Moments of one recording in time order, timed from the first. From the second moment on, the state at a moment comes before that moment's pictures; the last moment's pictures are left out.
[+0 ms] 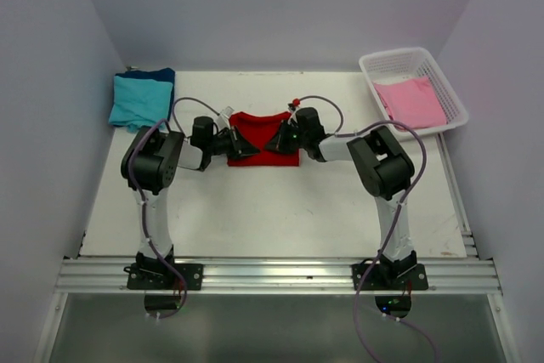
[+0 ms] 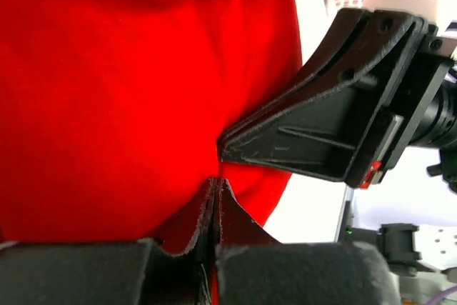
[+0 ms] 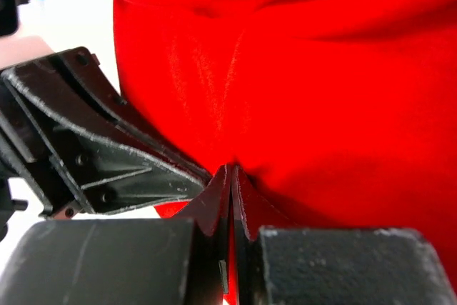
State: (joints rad) left arm -0.21 2.15 0.96 0.66 0.84 -0.76; right arm 0.50 2.17 1.24 0.34 -0.40 0.78
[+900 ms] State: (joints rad) left arm -0.32 1.89 0.59 0.79 0.79 -0.80; right arm 0.58 1.86 0.83 0.34 -0.39 0.71
